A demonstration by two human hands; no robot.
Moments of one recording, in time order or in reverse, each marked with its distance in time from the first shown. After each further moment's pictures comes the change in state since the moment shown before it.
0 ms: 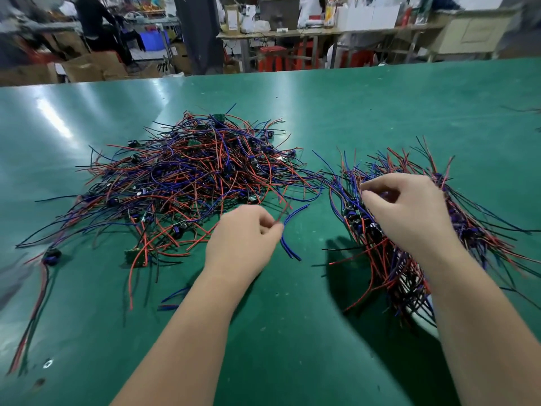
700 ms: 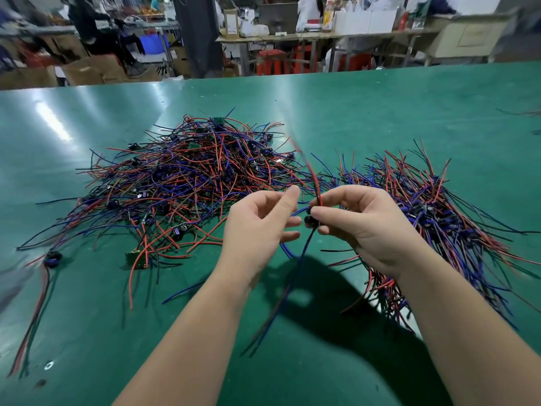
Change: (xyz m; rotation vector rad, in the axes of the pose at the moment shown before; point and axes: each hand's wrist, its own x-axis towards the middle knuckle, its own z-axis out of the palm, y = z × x) left_hand -0.007 0.029 0.001 -1.090 -0.085 -0.112; right_hand -0.021 -0.032 0.018 0.994 -0.486 0.162
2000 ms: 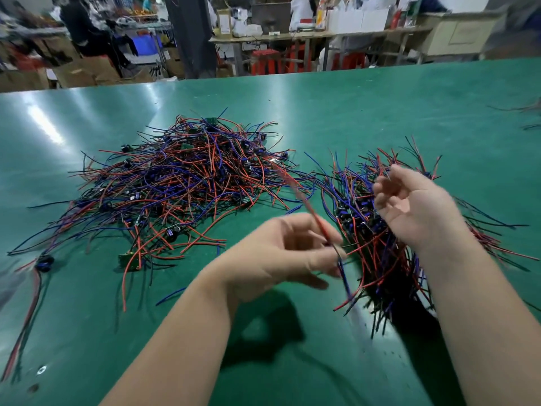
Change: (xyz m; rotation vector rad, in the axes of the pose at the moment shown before) left_hand -0.016 0.000 -0.004 -0.063 -0.799 -0.166; right_hand 0.021 -0.009 -0.062 0.499 0.619 0.145
